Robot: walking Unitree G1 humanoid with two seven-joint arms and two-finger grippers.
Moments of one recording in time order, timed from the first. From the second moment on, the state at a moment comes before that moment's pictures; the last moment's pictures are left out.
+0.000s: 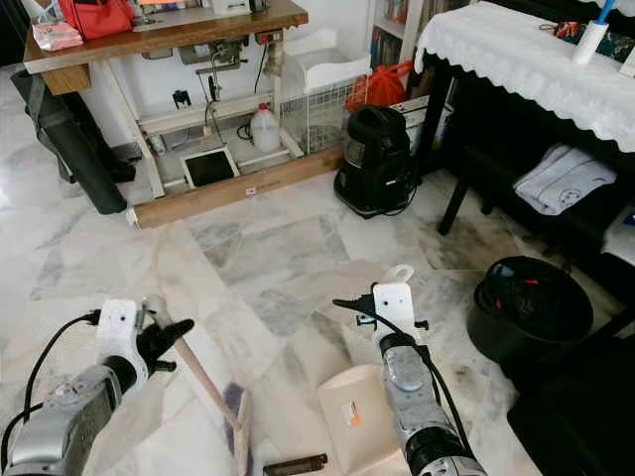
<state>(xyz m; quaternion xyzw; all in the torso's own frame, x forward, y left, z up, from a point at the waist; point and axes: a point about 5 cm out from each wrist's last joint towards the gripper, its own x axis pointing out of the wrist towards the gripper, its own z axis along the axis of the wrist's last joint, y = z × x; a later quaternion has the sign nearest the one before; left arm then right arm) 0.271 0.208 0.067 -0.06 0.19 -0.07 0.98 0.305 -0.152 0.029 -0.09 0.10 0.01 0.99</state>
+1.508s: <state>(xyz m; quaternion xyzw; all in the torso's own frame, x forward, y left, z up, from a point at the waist) 0.282 0.201 0.090 0.02 0.11 -0.09 0.99 0.308 -0.142 0.029 -0.06 0.12 0.04 0.99</state>
